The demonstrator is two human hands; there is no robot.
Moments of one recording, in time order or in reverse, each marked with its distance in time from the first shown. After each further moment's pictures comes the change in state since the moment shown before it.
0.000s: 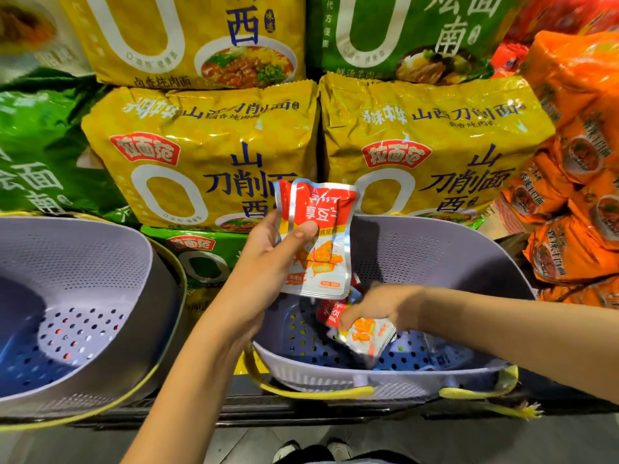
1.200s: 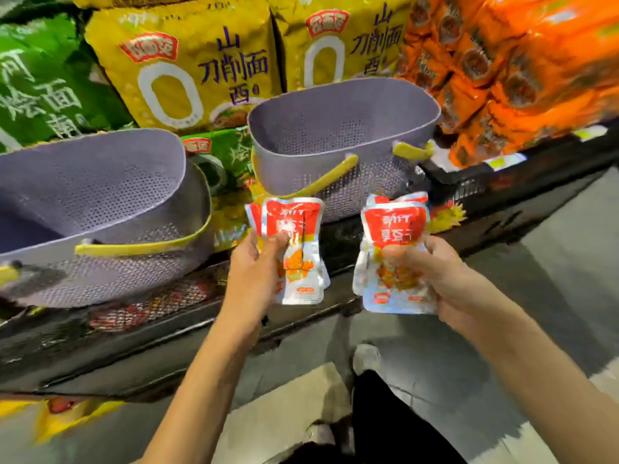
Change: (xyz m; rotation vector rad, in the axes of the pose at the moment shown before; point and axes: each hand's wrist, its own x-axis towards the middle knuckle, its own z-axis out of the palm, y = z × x) left_hand -0.205 -0.041 -0.080 0.167 -0.025 -0.110; right_hand -0.227 0.075 0.220 1.095 0.378 -0.565
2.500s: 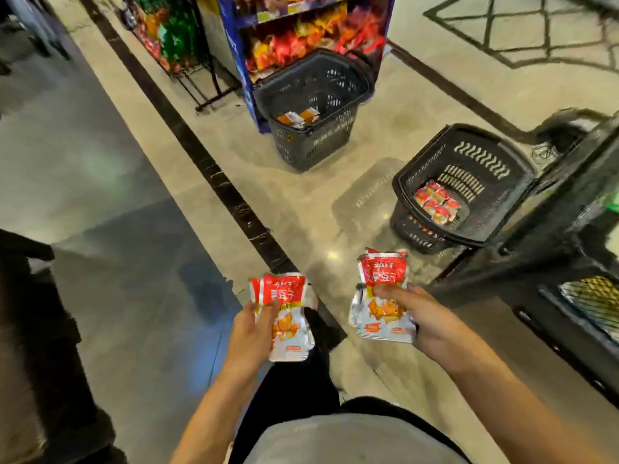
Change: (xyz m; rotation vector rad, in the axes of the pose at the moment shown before) left_hand -0.504 -0.206 0.360 0.912 -1.643 -0.345; right_hand -0.629 0.287 -0.161 1.121 1.617 -0.267
